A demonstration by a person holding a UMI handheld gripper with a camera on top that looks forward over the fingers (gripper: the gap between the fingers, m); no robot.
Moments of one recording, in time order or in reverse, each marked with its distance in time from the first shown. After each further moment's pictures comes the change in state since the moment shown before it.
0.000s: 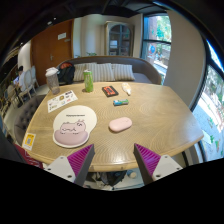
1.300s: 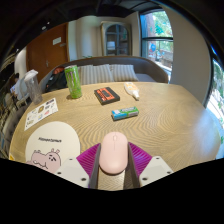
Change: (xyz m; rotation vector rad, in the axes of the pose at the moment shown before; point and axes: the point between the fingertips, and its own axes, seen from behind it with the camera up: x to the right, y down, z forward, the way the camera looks) arm 0.004 -0.056 0.220 0.061 -0.029 0.059
